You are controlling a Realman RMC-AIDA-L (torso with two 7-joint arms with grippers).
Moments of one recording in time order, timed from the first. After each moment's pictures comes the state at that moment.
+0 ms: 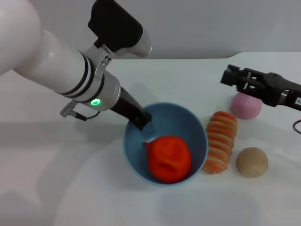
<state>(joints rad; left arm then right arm) -0.66 -2.06 1.68 1.27 2.47 1.23 -2.63 0.44 2.06 -0.74 -0.60 -1.60 -1.65 1.61</state>
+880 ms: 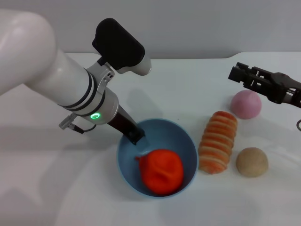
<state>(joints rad) -0.68 -2.07 1.73 1.19 2.49 1.22 -2.65 0.43 2.06 -0.71 -0.60 -1.61 -1.62 1.61</state>
